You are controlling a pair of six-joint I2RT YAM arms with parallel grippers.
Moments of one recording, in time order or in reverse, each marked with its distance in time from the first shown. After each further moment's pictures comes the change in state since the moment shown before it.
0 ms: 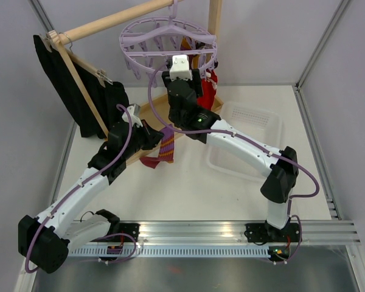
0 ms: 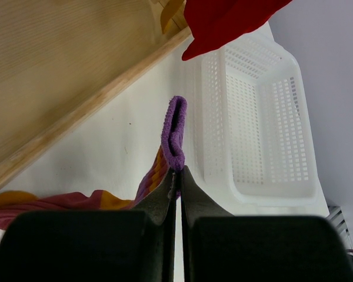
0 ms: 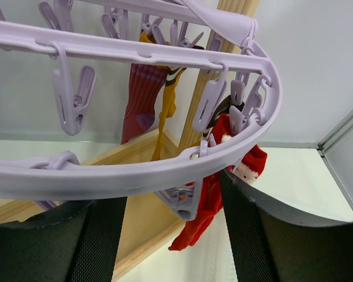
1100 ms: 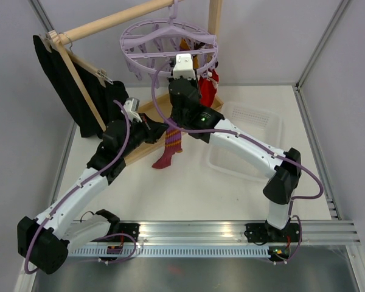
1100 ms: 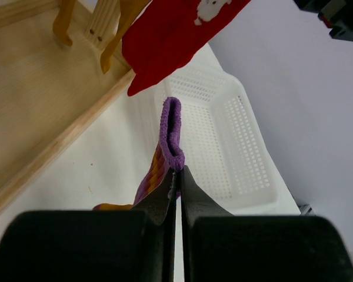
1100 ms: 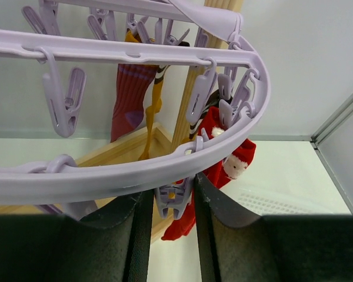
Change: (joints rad) left arm 0.000 -0.013 0.004 0.172 0.098 0.008; right arm 0.000 -0.022 0.002 -0.043 0.023 0.019
